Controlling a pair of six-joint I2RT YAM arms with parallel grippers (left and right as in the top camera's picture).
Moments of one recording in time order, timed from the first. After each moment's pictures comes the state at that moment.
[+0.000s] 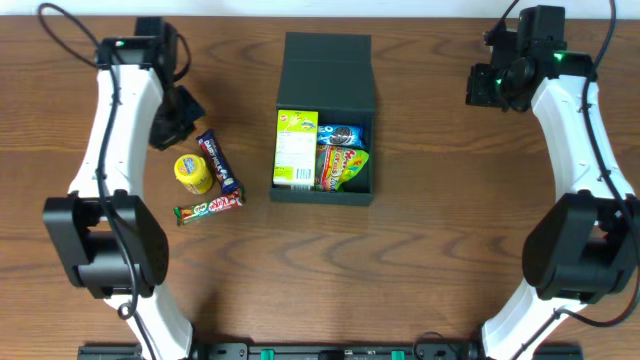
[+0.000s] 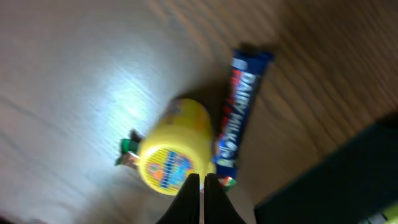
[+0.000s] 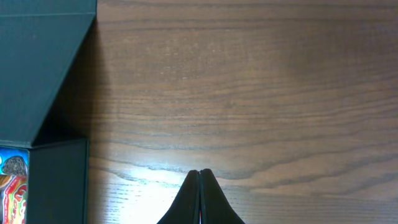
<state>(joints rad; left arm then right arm) -0.01 1.96 1.79 -1.34 -0.06 -0.67 -0.08 1.94 1.71 -0.87 -0.19 0.01</state>
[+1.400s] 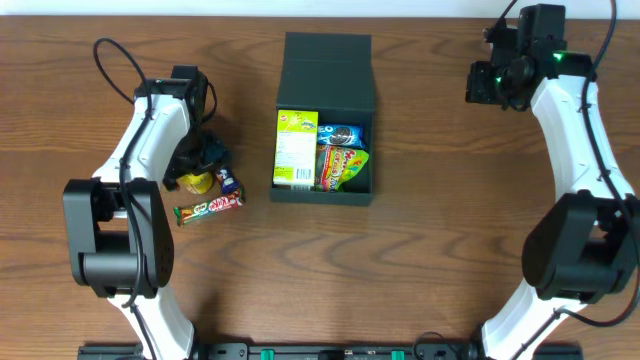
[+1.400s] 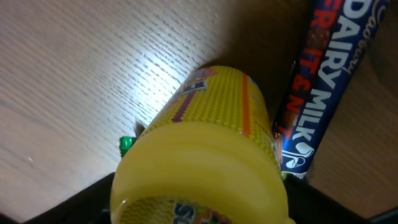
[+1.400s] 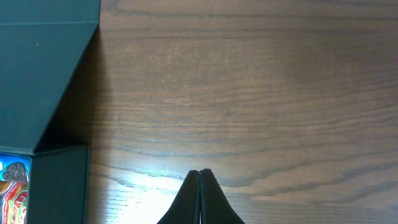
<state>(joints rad) -0.04 1.96 1.46 -1.17 -0.11 -0.63 -0.08 1.94 1.71 -0.85 -0.19 0.01</state>
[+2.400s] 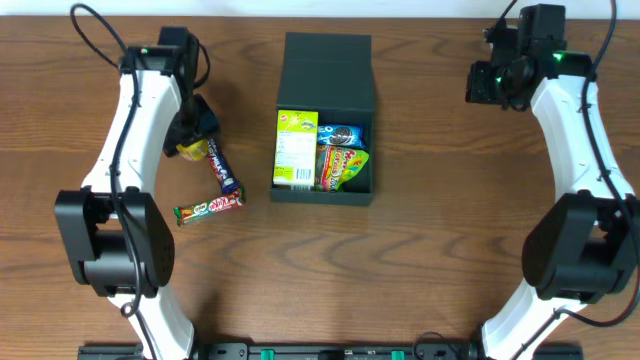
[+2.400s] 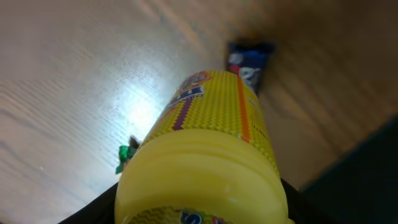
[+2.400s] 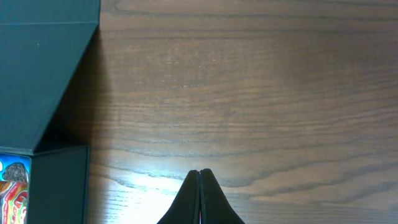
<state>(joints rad) -0.05 1.96 1.75 -1.30 -0.11 -0.64 -0.08 1.94 1.71 -0.84 -0.19 0.01</state>
